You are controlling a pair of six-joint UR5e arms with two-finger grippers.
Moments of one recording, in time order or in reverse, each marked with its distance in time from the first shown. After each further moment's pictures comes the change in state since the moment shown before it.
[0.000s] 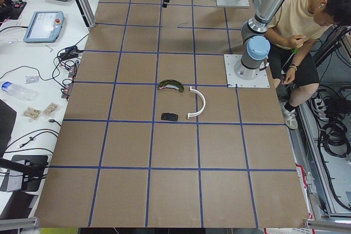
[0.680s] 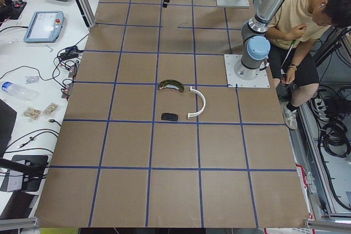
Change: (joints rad) left arm 0.000 0.000 0.000 0.000 0.000 0.000; right arm -0.007 0.079 -0.003 -0.085 -0.013 -0.198
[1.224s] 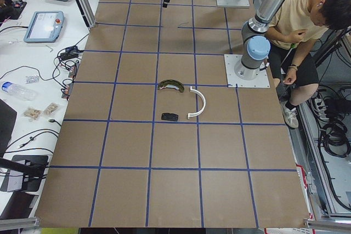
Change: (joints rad) left arm 0.000 0.000 0.000 0.000 0.000 0.000; right arm 0.000 0.014 0.000 -0.017 -0.001 -0.020
